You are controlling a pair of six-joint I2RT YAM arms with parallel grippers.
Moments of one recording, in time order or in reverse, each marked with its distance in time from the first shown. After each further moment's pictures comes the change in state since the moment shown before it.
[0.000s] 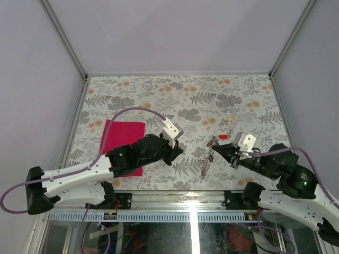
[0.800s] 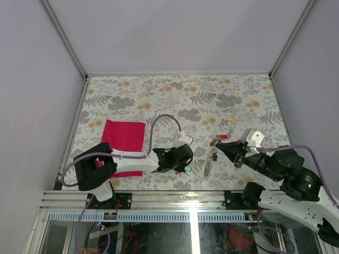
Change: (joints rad) left arm 0.001 0.565 0.013 0.023 -0.065 -0.417; right arm 0.000 -0.021 0.007 -0.004 0.053 0.091
